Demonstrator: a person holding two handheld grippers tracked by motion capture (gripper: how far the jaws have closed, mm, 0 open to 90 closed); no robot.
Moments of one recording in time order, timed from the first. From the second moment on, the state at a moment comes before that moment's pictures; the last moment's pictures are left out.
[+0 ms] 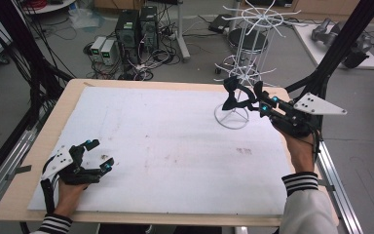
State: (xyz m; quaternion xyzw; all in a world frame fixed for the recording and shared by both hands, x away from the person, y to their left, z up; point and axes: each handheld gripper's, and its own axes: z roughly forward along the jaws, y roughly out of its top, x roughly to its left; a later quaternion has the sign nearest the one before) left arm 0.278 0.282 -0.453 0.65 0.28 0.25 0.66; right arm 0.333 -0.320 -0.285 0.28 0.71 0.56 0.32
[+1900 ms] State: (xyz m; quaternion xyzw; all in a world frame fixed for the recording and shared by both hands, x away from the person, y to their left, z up) left arm 0.279 0.284 -0.454 0.65 0.28 0.25 0.67; right arm 0.376 -0.296 -0.277 0.33 0.71 0.51 0.36
